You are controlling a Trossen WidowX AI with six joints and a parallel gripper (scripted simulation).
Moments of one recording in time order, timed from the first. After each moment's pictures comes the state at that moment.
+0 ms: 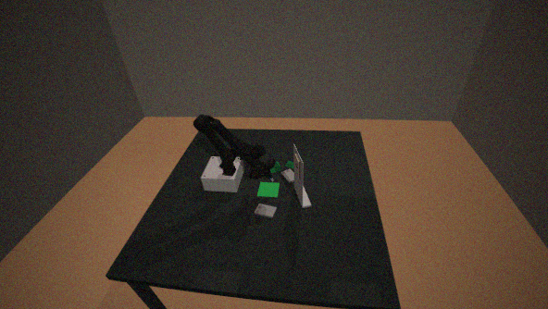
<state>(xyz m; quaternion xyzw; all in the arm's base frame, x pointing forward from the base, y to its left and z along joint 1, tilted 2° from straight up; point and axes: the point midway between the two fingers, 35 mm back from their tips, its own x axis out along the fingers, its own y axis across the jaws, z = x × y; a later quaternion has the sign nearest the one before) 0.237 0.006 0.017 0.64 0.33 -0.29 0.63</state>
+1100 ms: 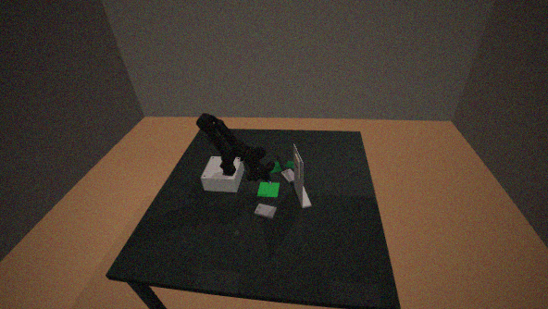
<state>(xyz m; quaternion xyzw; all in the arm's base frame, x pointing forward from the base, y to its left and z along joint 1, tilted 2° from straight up) 0.229 0.004 -0.006 0.62 0.32 -0.32 0.64</state>
